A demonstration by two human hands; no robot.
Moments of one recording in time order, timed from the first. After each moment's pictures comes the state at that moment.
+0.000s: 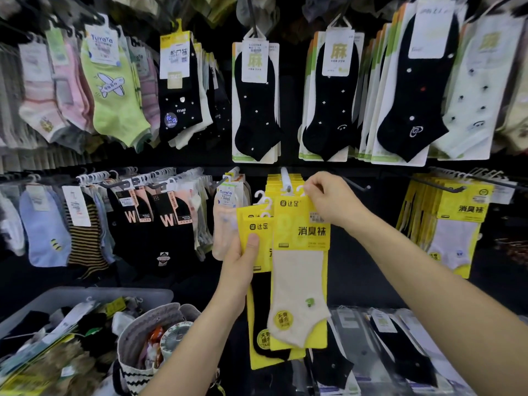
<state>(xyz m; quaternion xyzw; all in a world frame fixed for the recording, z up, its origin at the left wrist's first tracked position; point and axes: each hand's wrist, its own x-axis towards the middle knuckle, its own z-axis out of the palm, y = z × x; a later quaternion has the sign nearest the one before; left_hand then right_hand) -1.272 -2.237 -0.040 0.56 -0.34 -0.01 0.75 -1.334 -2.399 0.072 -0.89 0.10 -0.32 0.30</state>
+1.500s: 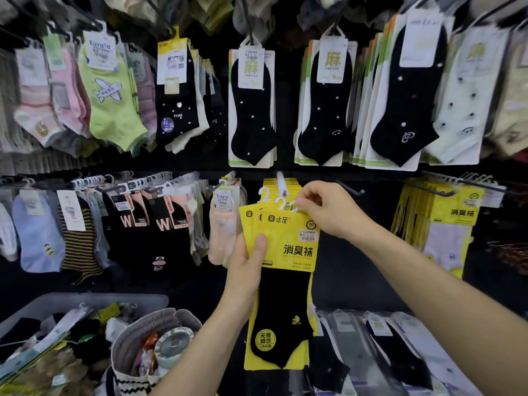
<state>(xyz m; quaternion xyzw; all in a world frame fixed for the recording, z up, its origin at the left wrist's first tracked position) -1.300 -2.246 -0.022 0.53 -0.37 0.03 0.76 -1.353 -2.392 0.072 -0.91 0.04 -0.30 0.28</state>
